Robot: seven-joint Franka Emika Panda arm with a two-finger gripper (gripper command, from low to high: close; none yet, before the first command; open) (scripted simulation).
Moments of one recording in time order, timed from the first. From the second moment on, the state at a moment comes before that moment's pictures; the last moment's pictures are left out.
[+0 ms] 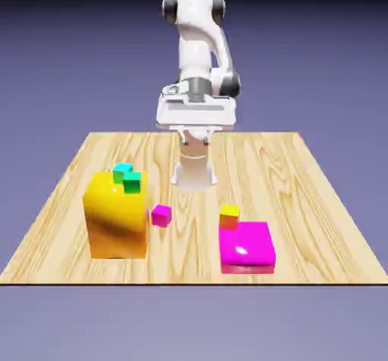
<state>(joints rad) 0.01 -0.54 -0.01 -2.82 -0.05 3.01 0.72</state>
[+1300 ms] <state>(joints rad) -0.05 0.04 -0.16 -2.90 -1.13 2.58 0.41</state>
